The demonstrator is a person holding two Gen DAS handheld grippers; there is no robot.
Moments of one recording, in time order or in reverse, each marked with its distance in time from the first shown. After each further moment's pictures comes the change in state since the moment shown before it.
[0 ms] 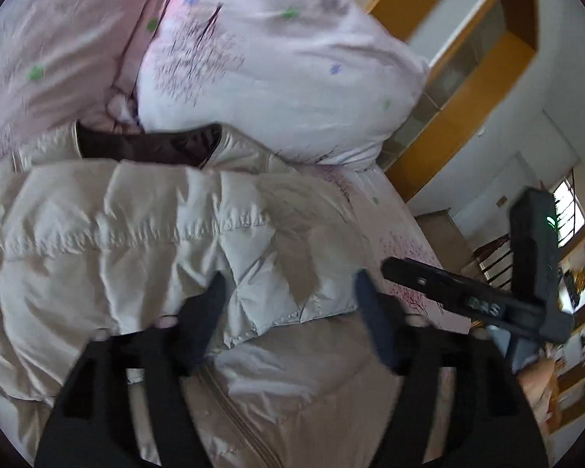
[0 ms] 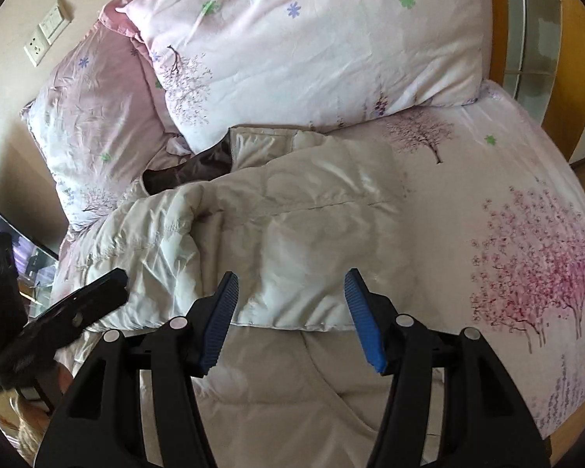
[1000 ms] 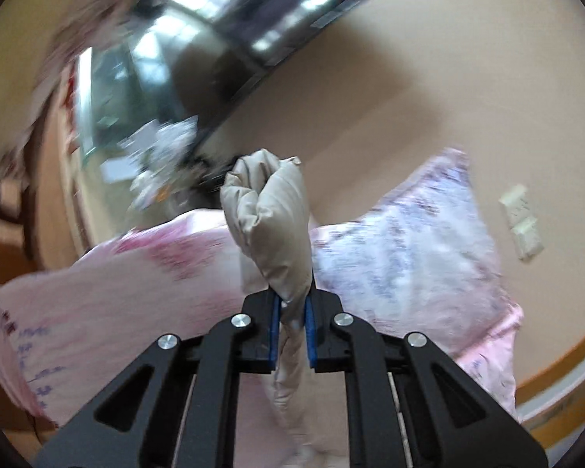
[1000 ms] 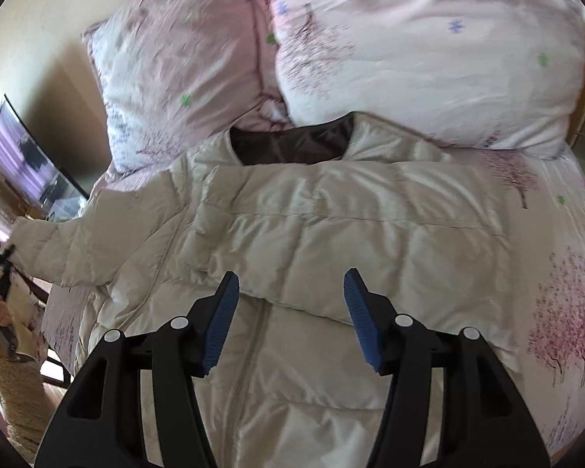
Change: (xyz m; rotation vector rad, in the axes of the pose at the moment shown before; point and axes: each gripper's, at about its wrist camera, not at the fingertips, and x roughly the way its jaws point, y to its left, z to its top) left arm -0.389 0.271 -0.134 -0.842 -0.798 0.527; right arm 0.010 0.108 -0.005 -0.239 0.048 0.060
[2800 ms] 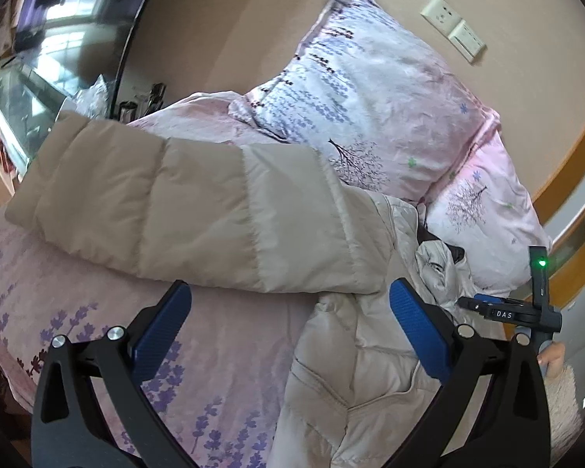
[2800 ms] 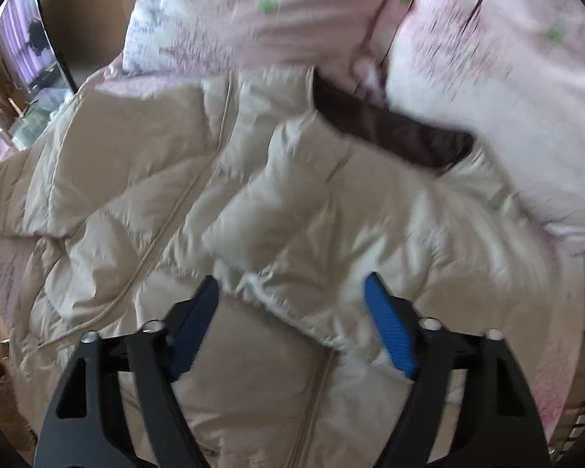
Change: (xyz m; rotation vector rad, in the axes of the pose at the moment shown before) left arm 0.004 -0.004 -0.139 0.390 0.315 -0.077; right arm 0.097 0.110 0.019 -0.358 0.122 -0.126
